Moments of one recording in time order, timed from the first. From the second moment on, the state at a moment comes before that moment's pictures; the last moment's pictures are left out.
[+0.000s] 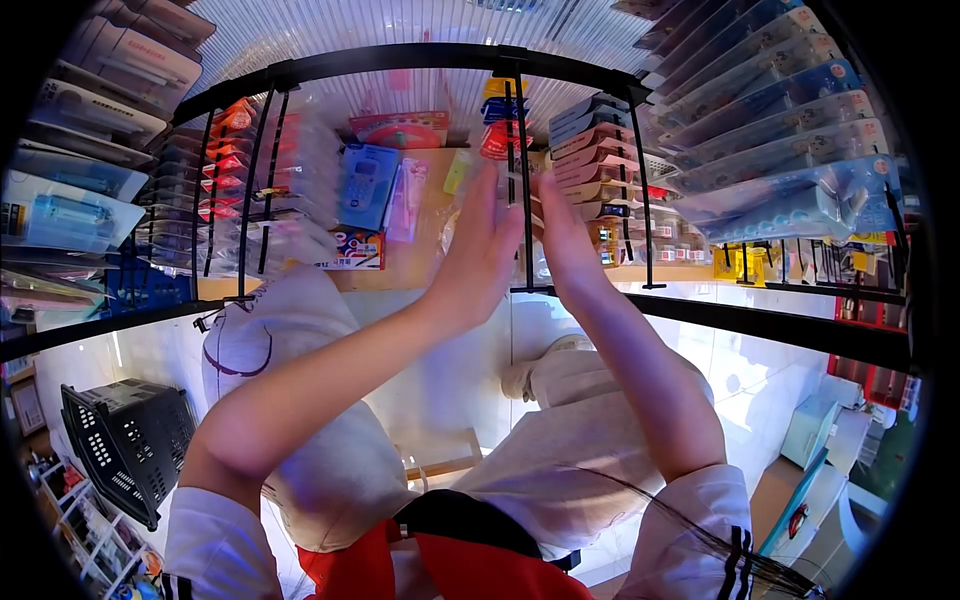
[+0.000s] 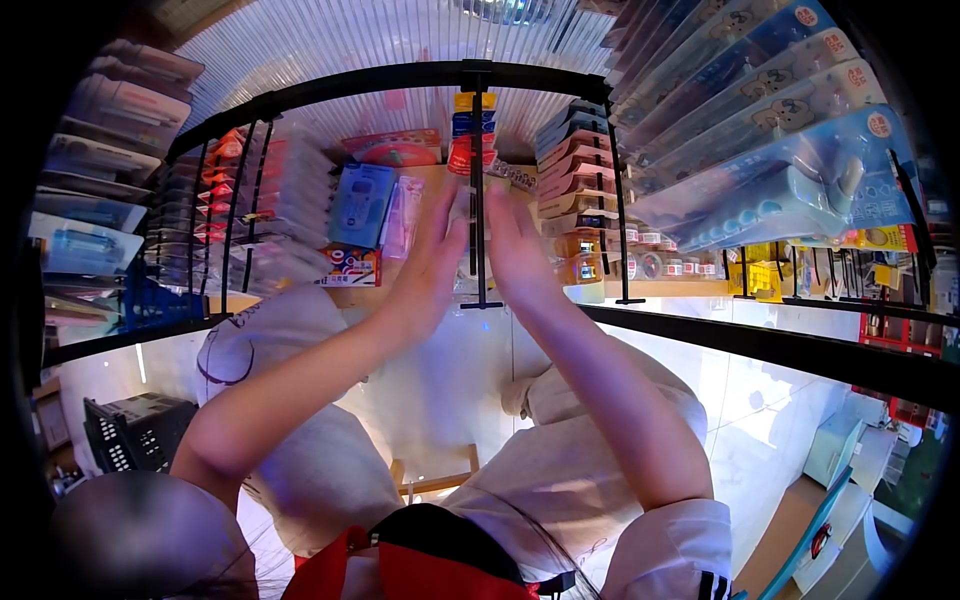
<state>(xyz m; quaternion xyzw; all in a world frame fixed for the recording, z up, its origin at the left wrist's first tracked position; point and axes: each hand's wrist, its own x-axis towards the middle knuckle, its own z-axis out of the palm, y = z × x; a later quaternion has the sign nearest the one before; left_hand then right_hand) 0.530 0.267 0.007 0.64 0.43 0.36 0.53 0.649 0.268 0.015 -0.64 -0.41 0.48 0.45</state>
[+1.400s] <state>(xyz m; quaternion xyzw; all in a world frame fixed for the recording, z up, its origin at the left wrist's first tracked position) 0.342 0.235 0.060 0.87 0.34 0.35 0.06 0.485 0.293 0.060 -0.54 -0.37 0.71 0.27</state>
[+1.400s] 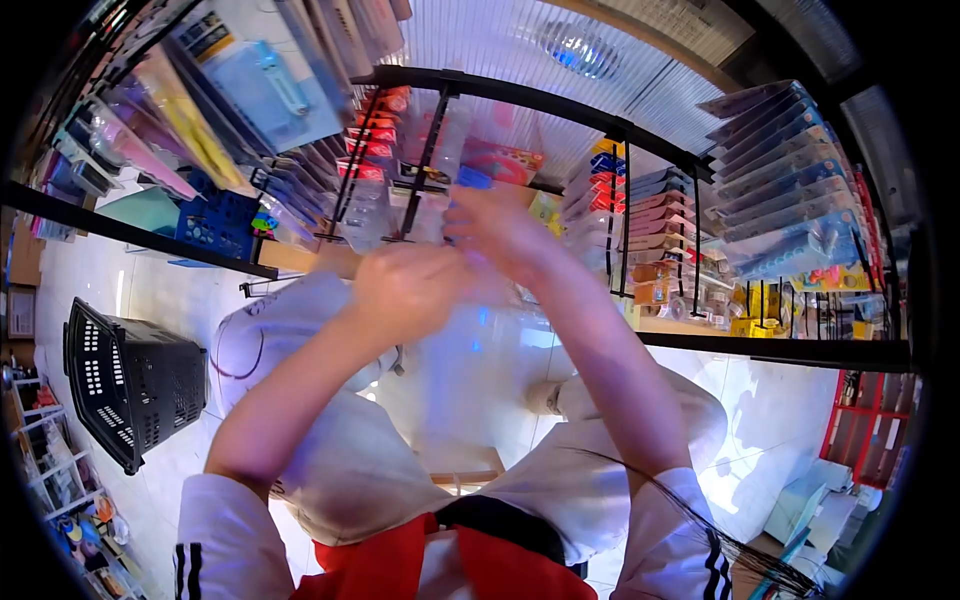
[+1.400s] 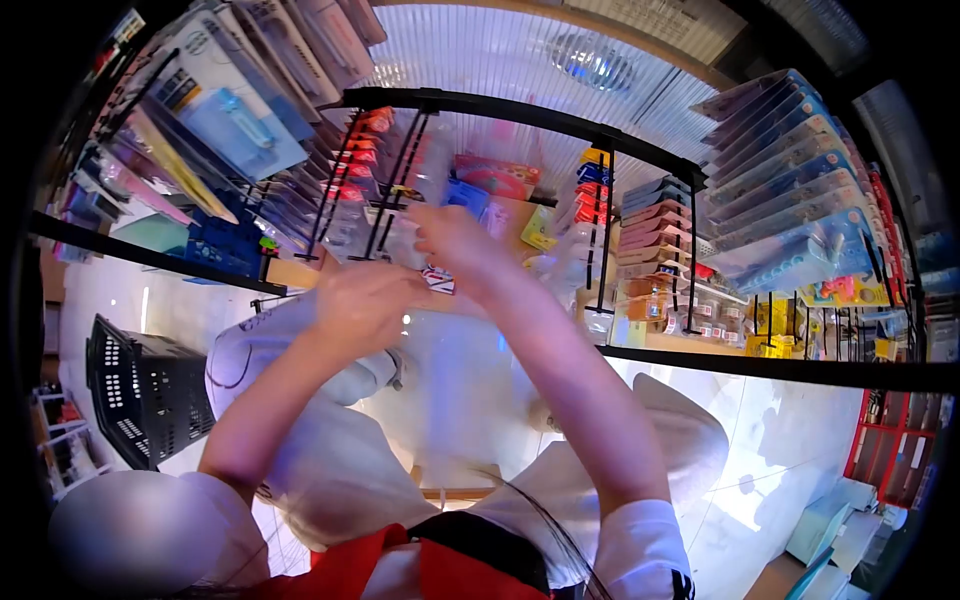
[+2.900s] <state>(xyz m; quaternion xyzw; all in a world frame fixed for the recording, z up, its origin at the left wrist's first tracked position) 0.387 0.311 -0.051 0.56 0.49 0.47 0.47 0.536 0.260 0.016 -0.57 -0.29 0.55 0.53</state>
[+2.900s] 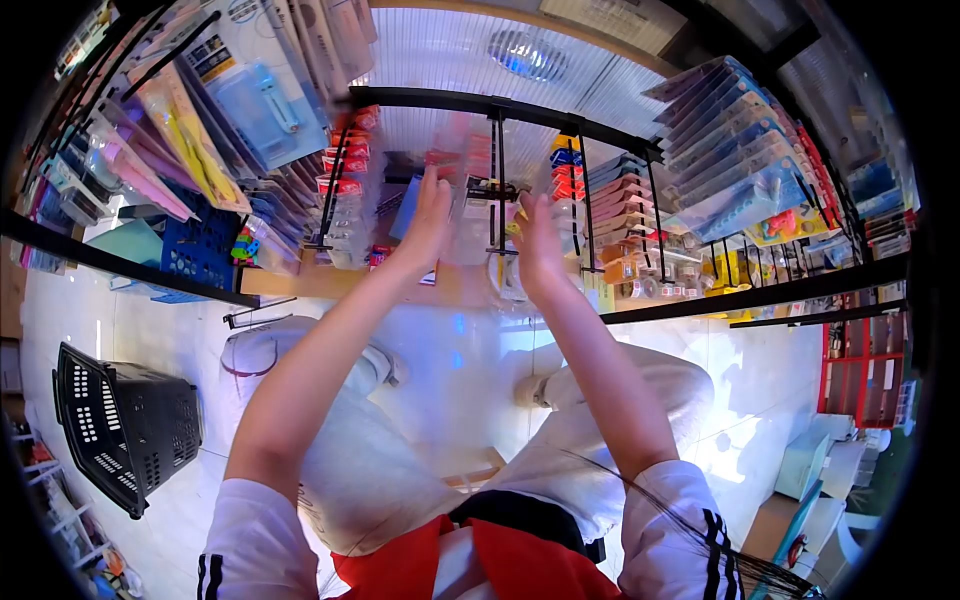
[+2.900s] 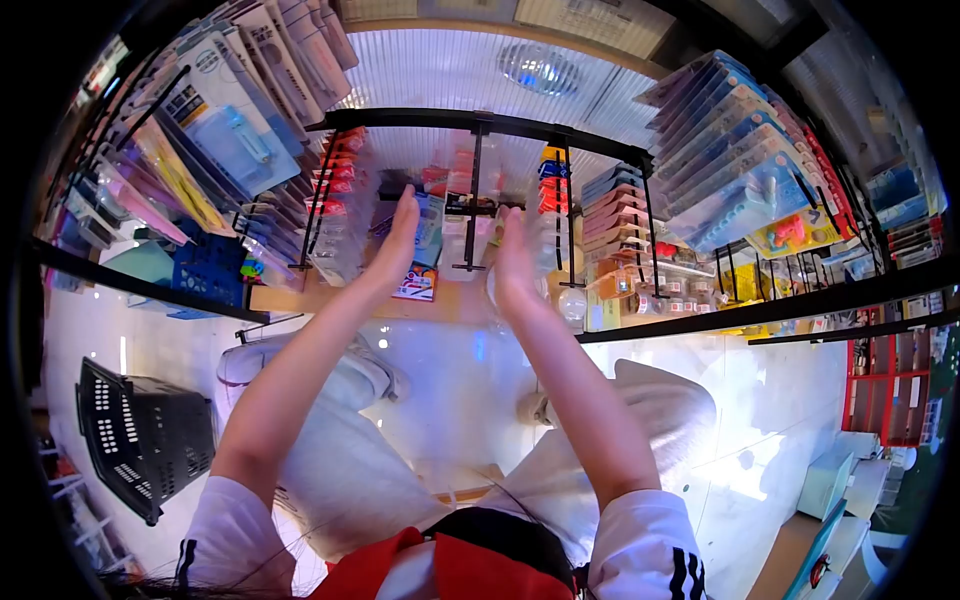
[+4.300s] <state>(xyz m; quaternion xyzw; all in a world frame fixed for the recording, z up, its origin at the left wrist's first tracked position) 0.426 0.280 0.019 0.28 0.32 0.47 0.77 0.525 0.254 -0.003 -0.53 -0.36 0.51 0.57</state>
